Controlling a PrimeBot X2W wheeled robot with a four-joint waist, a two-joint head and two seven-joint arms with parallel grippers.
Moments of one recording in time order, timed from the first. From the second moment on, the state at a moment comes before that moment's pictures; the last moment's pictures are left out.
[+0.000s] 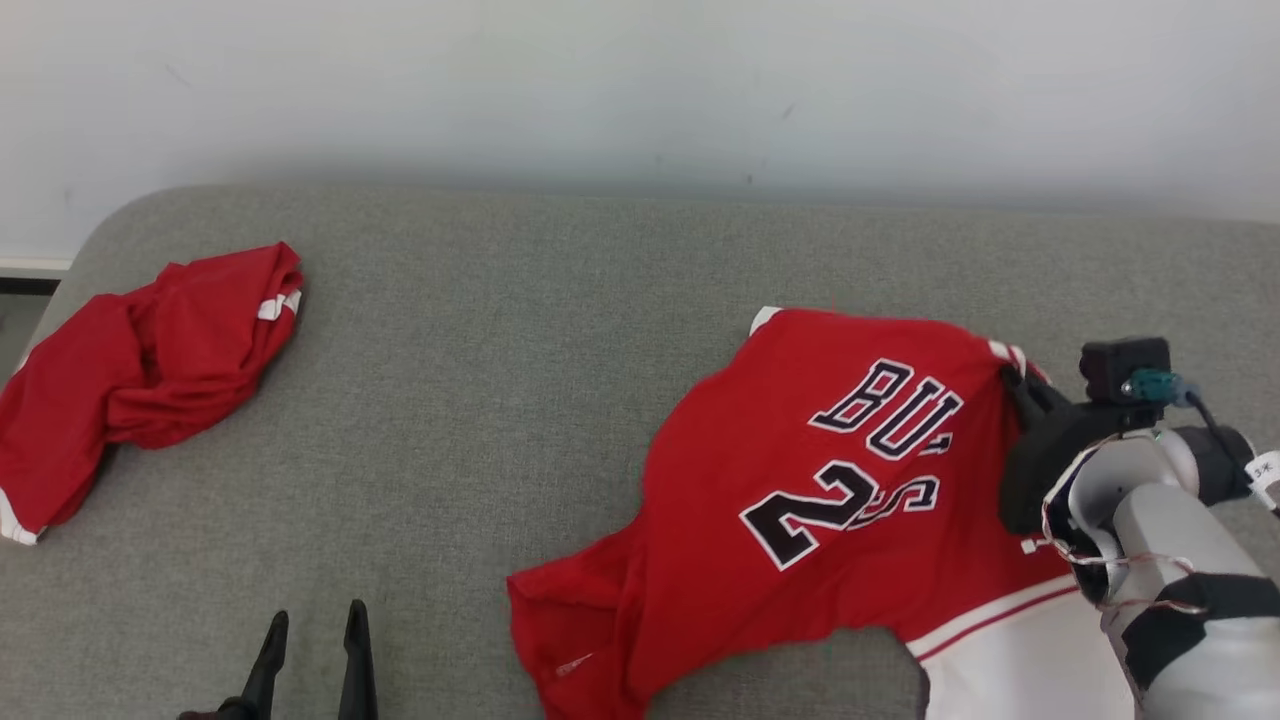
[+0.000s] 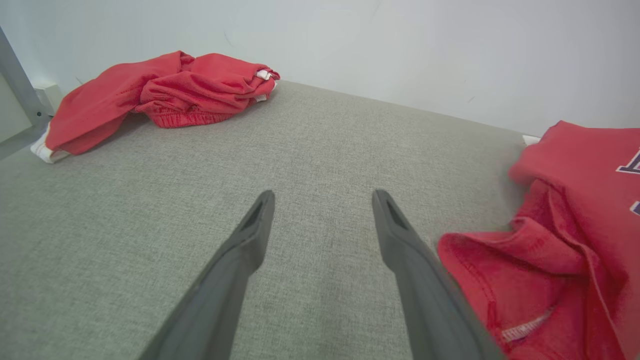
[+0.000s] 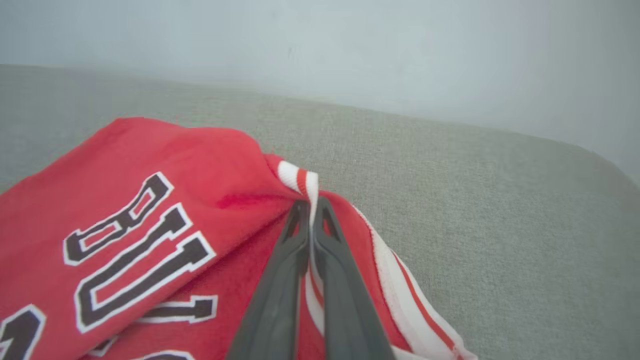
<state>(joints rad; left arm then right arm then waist) 0.02 0.05 0.04 0.26 -0.24 -0.13 -0.26 -0.61 -0.32 0.20 0.80 0.28 0.13 0.05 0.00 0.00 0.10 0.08</state>
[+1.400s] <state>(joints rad) 0.06 0.05 -0.03 0.26 -0.22 -0.13 -0.26 -0.15 -0.10 -0.02 0.25 0.13 0.13 -0.26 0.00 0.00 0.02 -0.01</state>
